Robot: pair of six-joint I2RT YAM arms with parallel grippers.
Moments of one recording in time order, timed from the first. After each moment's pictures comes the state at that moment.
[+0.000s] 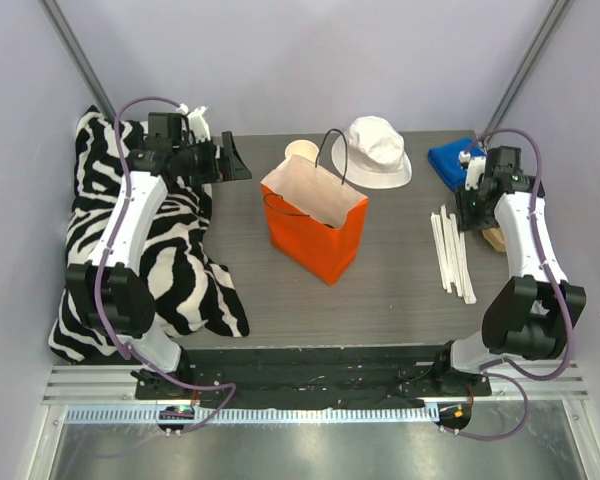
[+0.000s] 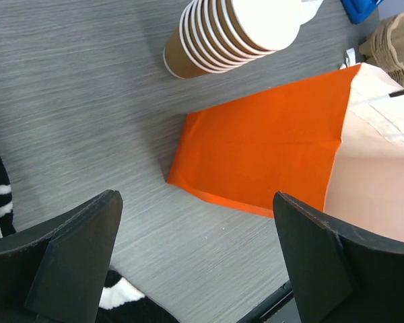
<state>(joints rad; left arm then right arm) -0.10 1.64 1.63 -0.70 0.52 -0.22 -0.20 1.47 1.35 -0.94 -0.03 -0.28</state>
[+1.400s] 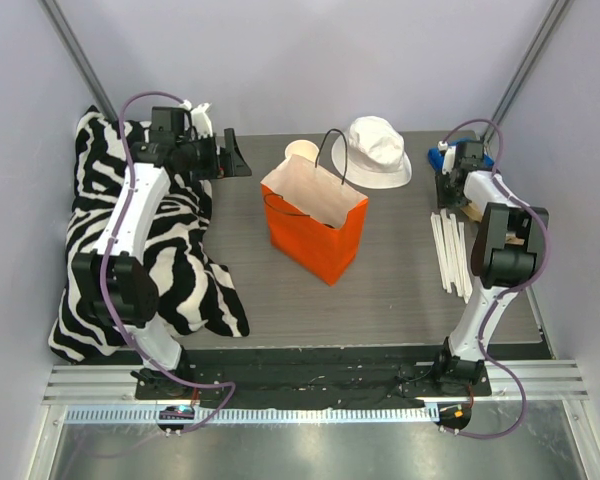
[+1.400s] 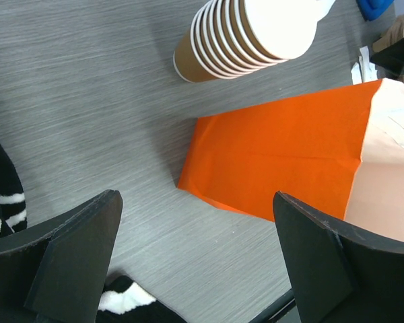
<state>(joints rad) -0.10 1.71 1.70 -0.73 0.51 -0.18 -0.15 1.98 1.47 -0.48 0.01 -0.21</state>
